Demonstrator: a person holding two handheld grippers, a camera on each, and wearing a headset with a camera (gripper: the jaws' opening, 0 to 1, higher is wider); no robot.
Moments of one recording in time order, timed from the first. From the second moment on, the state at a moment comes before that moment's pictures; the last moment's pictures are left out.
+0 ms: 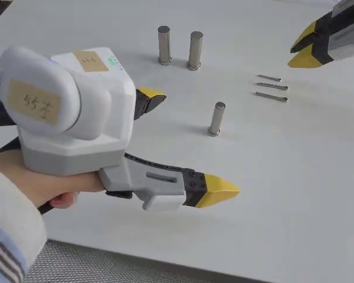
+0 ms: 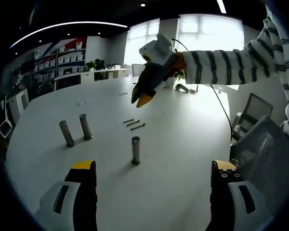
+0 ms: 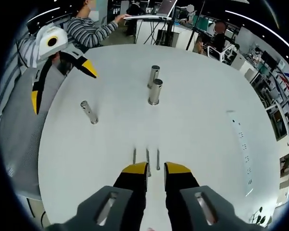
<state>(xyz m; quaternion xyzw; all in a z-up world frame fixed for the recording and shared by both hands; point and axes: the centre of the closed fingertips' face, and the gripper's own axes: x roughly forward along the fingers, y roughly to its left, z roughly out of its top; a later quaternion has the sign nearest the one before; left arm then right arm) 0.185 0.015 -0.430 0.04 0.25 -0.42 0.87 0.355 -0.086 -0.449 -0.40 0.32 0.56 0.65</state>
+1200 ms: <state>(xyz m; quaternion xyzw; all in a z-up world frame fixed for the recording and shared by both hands) 0.182 0.011 -0.441 0.02 0.27 -0.42 0.87 0.355 -0.085 -0.497 -0.38 0.43 0.55 0.61</state>
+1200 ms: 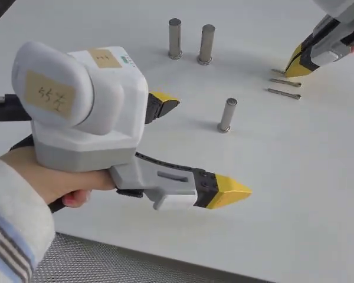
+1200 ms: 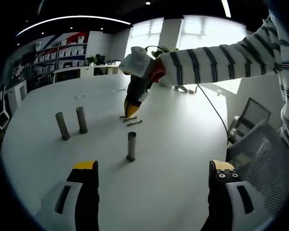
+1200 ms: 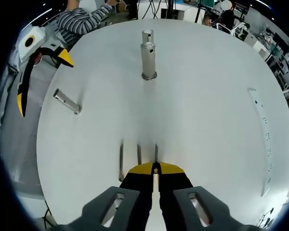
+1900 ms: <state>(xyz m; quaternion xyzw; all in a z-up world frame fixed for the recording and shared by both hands) 0.195 0.007 -0.429 -0.01 0.25 -0.41 0.88 0.367 -0.082 -0.504 -0.40 0.43 0.54 0.60</state>
